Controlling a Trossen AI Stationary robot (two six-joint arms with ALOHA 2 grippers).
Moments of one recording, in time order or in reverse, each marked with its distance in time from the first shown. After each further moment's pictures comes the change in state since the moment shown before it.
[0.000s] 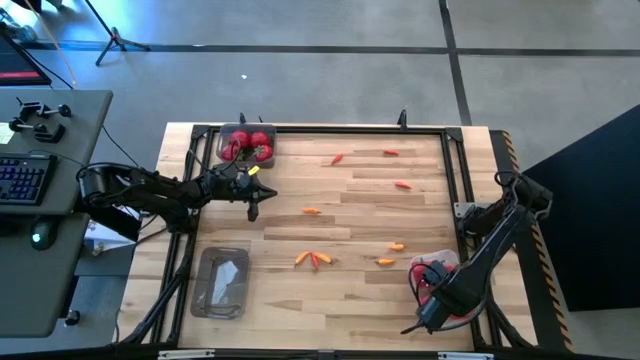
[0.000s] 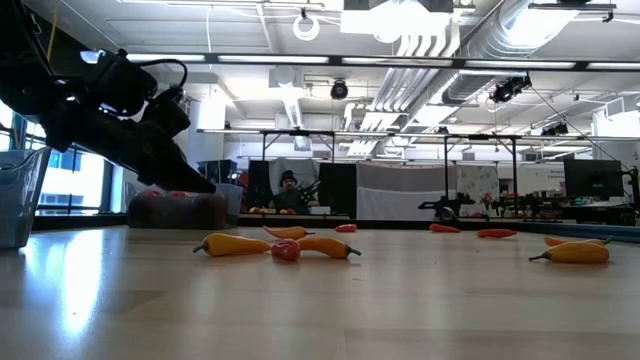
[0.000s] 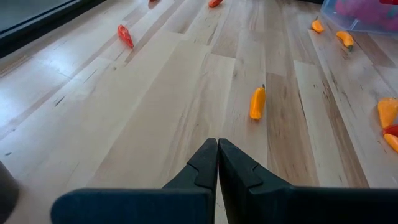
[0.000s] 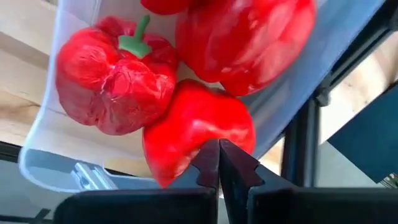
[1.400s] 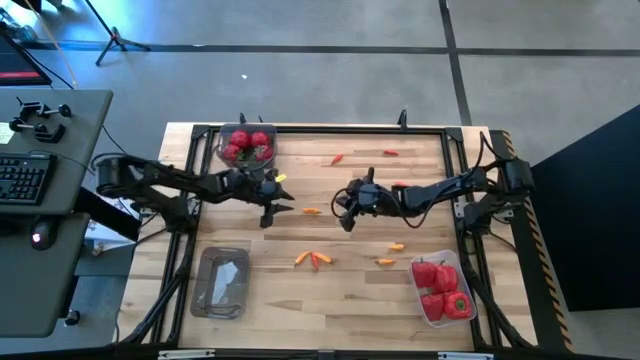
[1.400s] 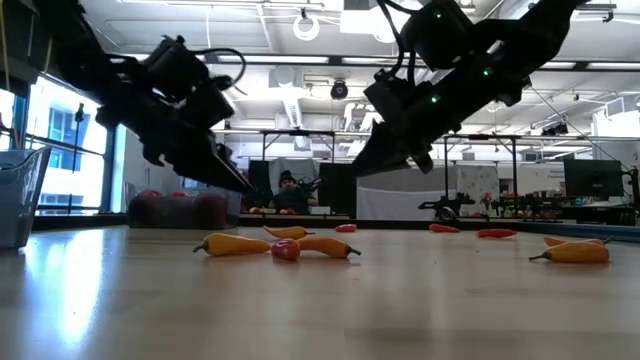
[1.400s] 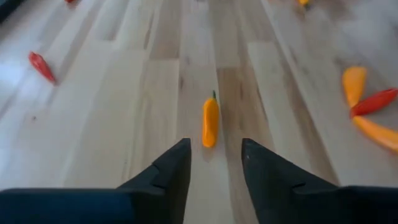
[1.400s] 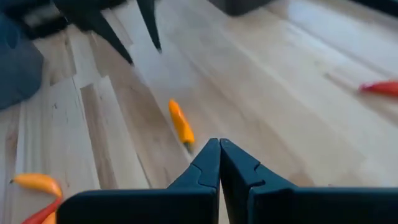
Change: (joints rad) left arm -0.161 0.125 0.286 -0.310 -0.007 0.188; right arm -0.901 -0.006 -0.486 1.660 0.613 -1.349
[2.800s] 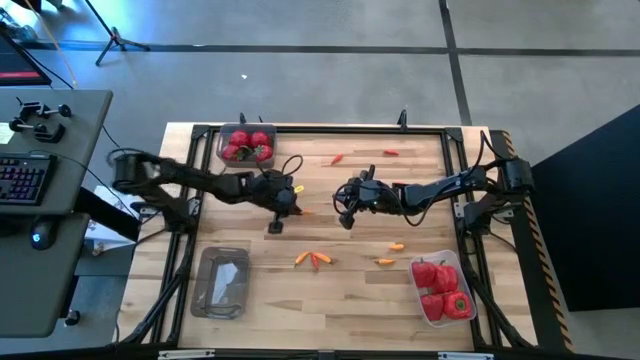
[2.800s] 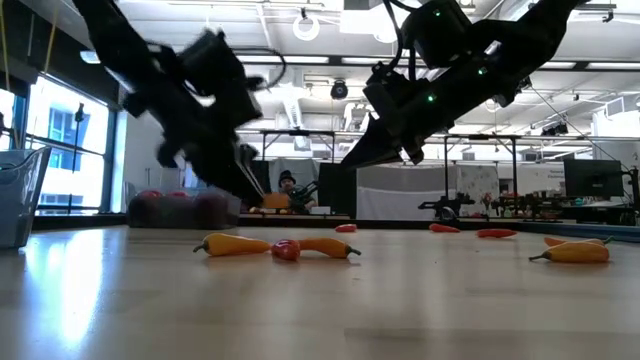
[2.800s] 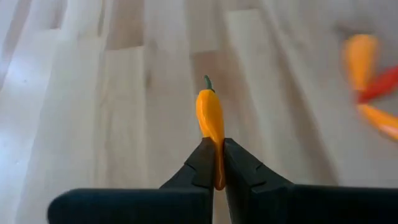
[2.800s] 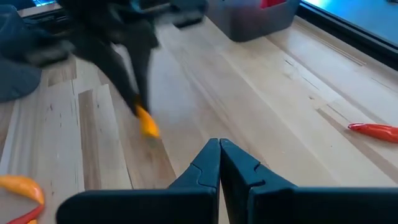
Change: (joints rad) left arm -0.100 0.171 0.218 -0.216 -0.054 0.074; right arm -0.024 0.000 0.001 0.067 -0.006 -0.150
